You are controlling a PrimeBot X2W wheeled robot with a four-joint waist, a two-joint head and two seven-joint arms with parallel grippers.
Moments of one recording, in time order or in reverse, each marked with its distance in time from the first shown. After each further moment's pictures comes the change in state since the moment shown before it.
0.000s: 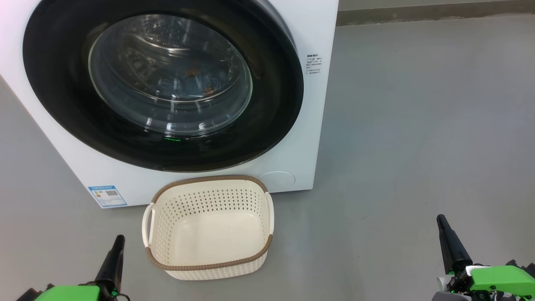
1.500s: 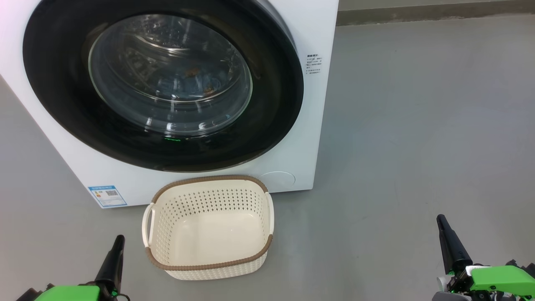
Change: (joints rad) left arm 0.000 0.000 0.000 0.000 0.000 0.000 0.000; right arm 0.000 0.000 0.000 0.000 0.000 0.000 0.000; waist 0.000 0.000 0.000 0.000
